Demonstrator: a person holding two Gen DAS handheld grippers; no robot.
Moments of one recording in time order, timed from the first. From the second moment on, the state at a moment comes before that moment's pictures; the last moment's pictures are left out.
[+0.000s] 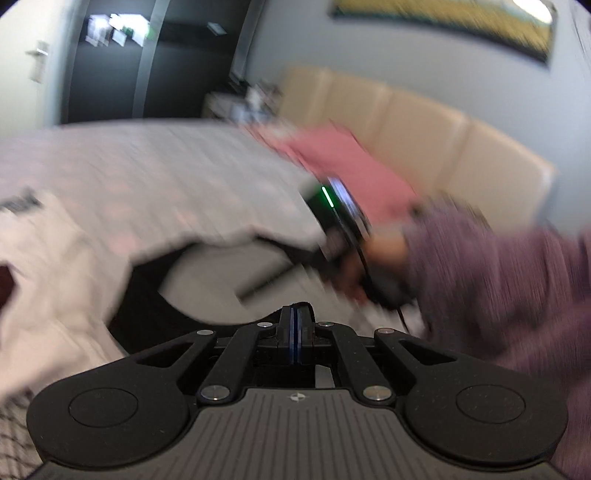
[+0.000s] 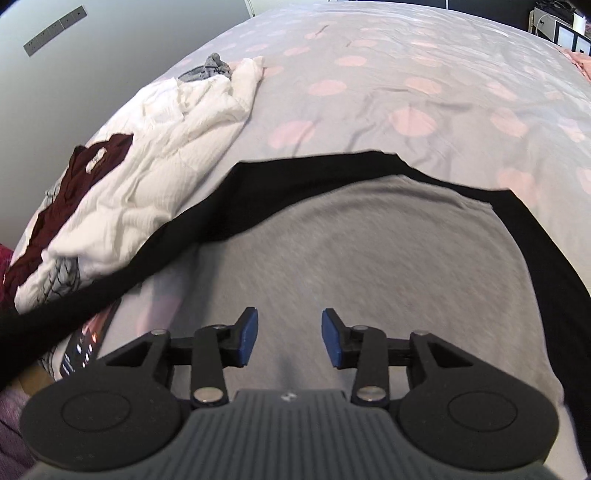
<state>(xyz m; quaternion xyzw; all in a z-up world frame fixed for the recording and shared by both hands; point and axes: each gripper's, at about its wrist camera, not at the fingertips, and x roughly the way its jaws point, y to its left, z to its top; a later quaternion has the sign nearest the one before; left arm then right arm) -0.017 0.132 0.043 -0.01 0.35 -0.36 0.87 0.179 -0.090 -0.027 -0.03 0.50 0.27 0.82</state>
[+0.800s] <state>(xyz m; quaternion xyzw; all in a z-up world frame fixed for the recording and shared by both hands) -0.070 0.107 -0.029 0.08 0.47 -0.48 0.74 0.146 -0.106 -0.084 0.15 0.57 0.28 0.76</state>
